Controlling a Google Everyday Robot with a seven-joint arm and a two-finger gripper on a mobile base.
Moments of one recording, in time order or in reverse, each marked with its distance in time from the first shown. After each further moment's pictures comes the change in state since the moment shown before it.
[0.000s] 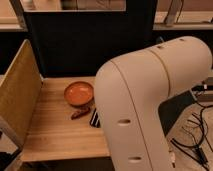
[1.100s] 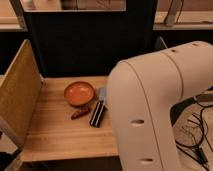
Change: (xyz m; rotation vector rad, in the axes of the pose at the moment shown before) arm -0.017 -0.001 -0.021 -0.108 -0.078 0.036
